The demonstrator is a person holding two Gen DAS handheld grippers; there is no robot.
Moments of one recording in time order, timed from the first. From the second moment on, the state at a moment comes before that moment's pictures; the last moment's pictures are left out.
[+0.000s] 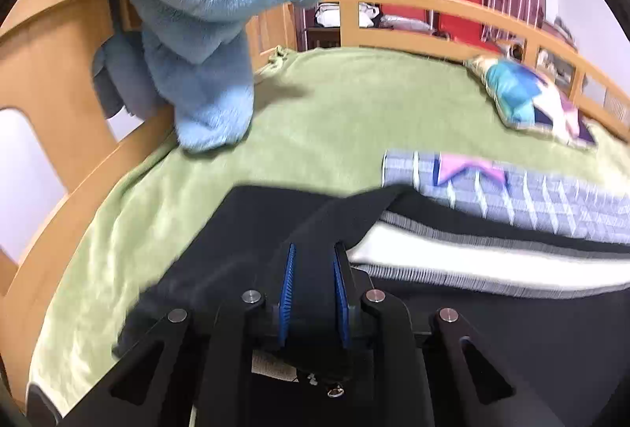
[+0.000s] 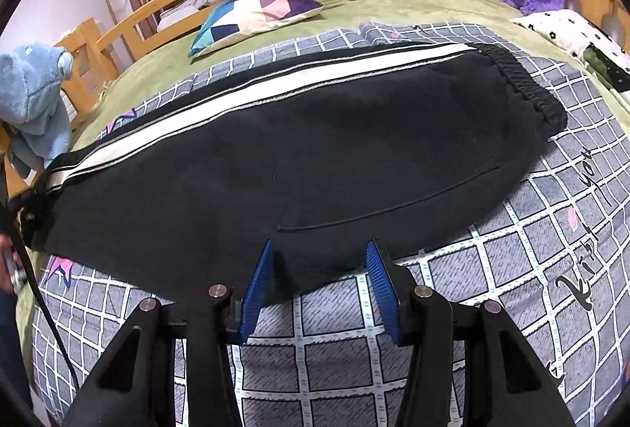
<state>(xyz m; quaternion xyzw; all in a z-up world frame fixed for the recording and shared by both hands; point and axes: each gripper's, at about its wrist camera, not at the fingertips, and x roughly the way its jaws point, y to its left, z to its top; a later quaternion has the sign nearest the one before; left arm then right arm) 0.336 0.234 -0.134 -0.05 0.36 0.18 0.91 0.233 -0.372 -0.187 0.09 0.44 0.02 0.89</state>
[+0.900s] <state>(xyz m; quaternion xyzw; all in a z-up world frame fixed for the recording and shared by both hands) 0.221 0.147 -0.191 -0.15 0.46 0.05 0.88 0.201 -0.504 -0.194 0.21 0.41 -0.06 0.89</state>
